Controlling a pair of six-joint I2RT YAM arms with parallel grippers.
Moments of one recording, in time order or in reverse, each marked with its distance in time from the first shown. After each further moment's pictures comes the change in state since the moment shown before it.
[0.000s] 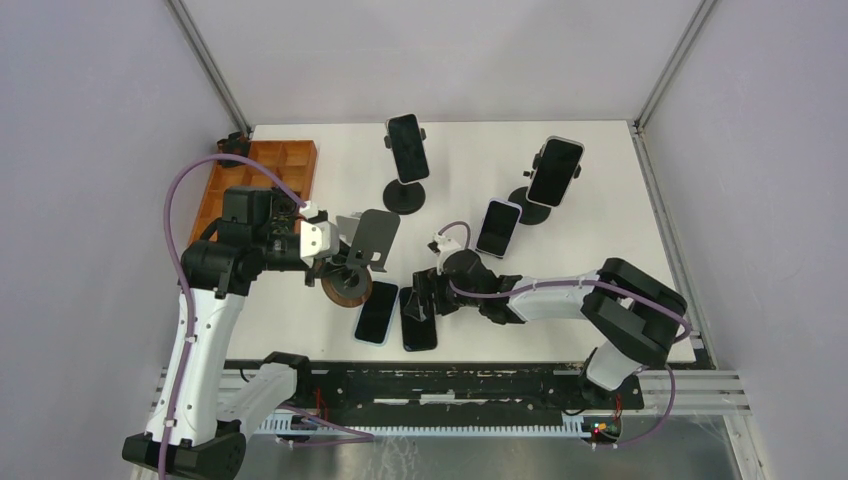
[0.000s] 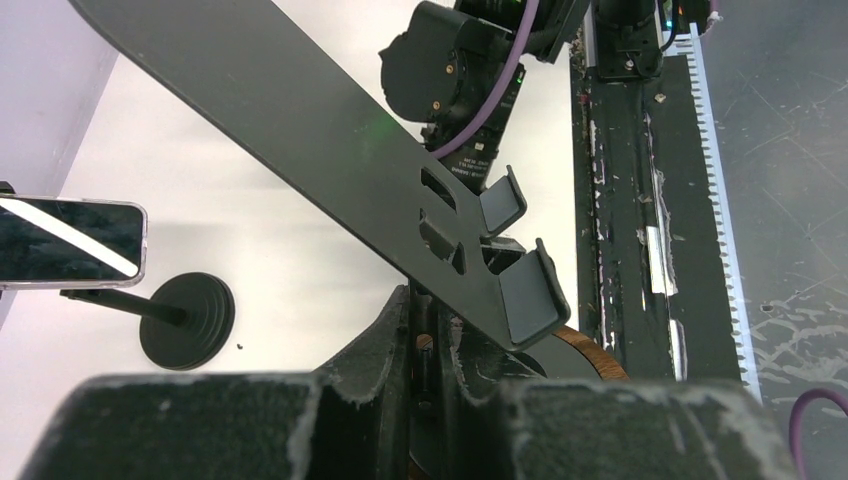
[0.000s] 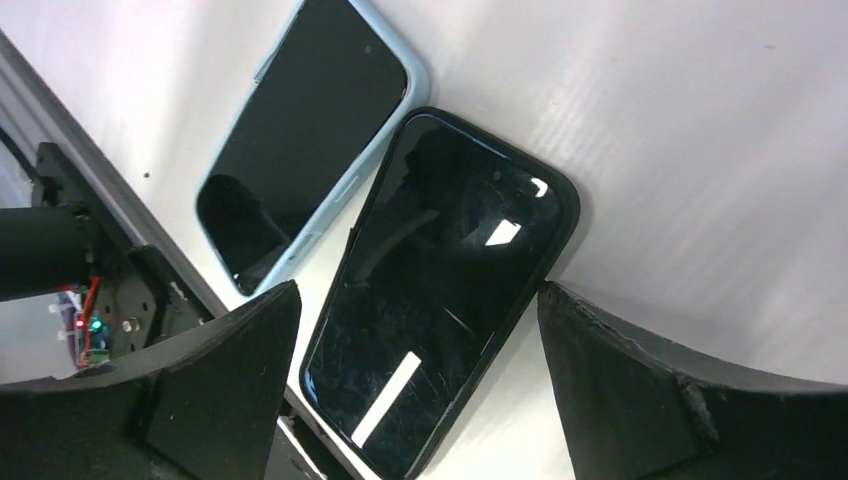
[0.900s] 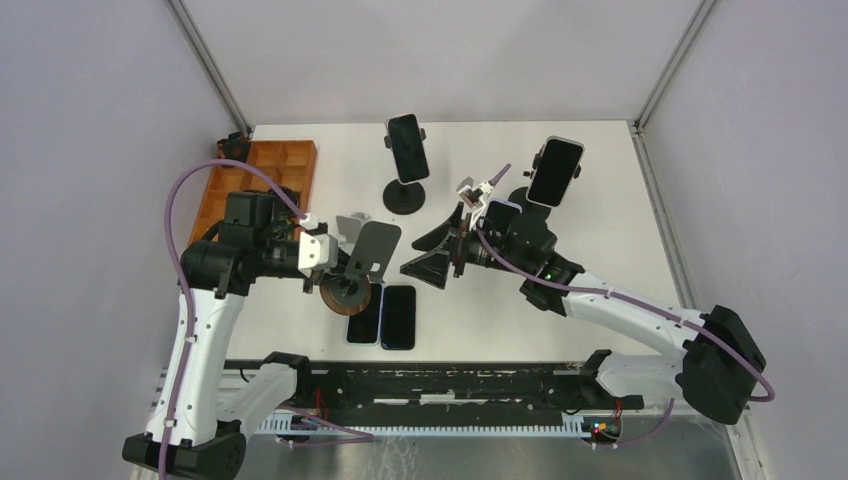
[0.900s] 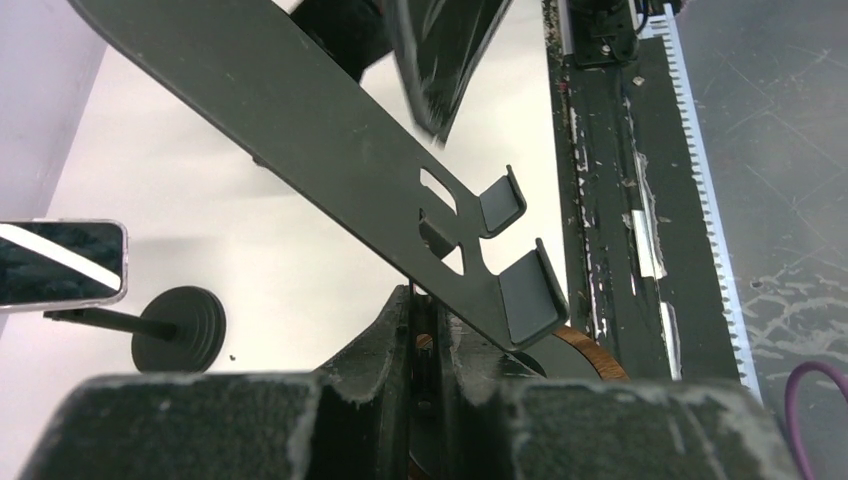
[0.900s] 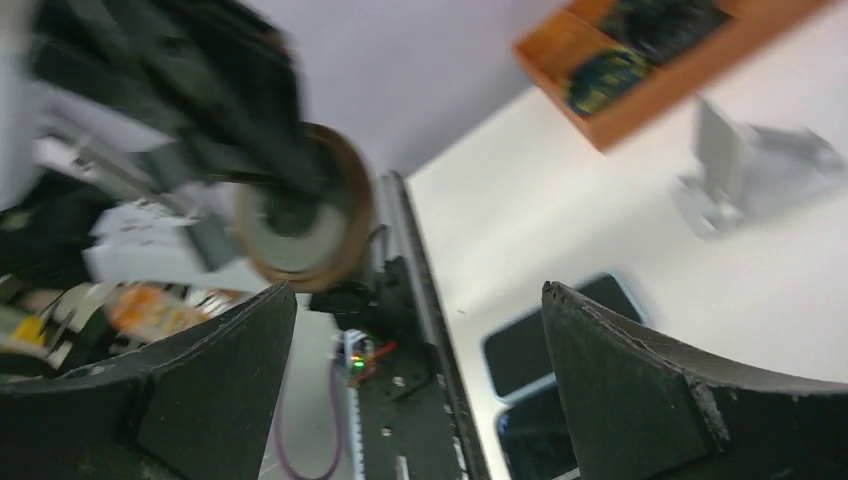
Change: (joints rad) left arm 0.000 0.000 0.001 -0.080 0.018 0.107; right arm -0.133 -0.381 0.088 0.170 -0.348 -0.037
